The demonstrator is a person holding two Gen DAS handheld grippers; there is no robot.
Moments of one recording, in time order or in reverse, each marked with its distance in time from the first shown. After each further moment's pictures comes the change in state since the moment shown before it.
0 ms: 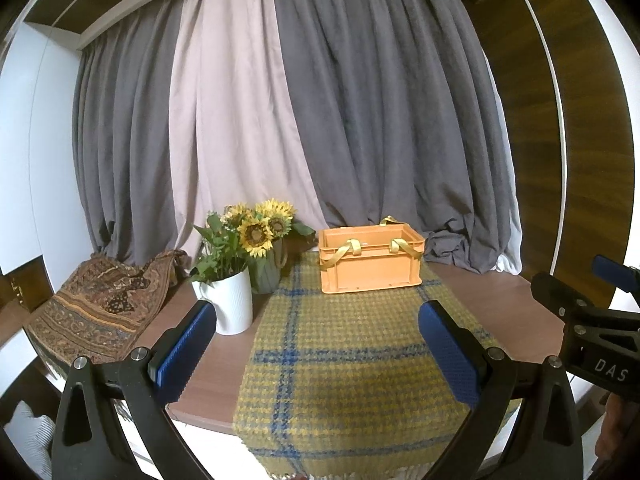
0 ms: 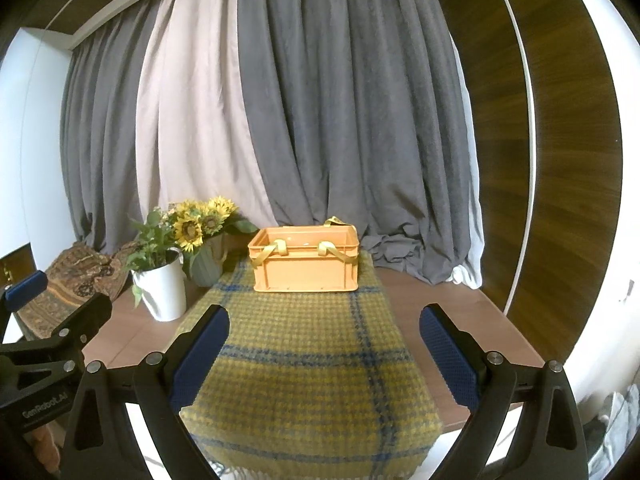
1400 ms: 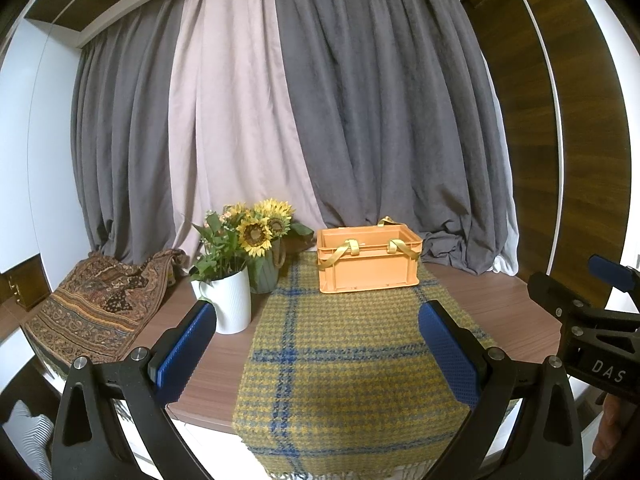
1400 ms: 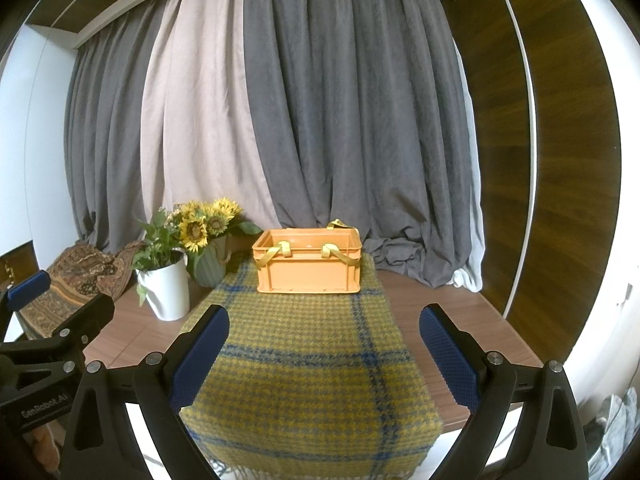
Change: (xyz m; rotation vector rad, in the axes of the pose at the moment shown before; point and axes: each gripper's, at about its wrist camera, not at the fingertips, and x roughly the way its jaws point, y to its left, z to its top) left arm -0.003 0.003 0.002 -0.007 0.003 -0.013; right arm -0.009 0.002 0.000 -0.013 -0.010 0.007
